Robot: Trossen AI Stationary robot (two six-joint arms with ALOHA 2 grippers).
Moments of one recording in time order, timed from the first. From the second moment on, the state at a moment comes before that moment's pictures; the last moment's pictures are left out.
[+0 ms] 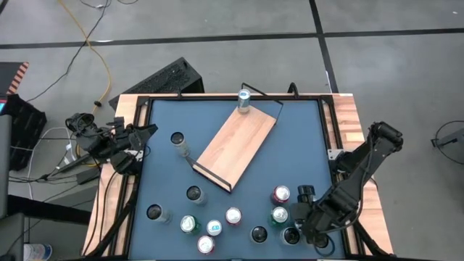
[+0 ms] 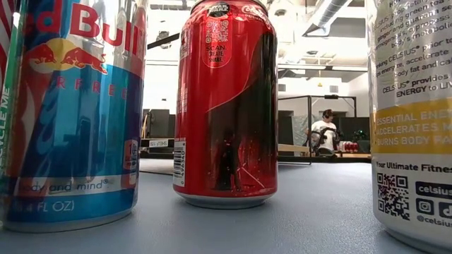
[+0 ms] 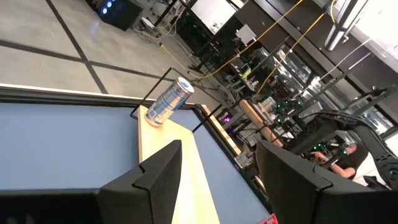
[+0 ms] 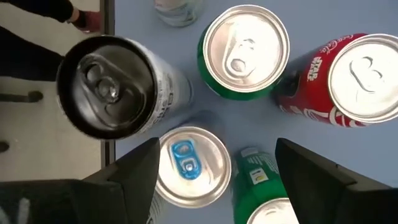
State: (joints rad) left arm -0.68 0.10 0.50 -0.32 -1.26 -0.72; right arm 0.83 1.53 1.33 -1.07 0.13 0.80
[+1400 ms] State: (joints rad) left arm -0.68 0.10 0.50 -0.32 -1.27 -0.72; right arm 0.84 1.64 1.29 -1.02 0.02 0.76
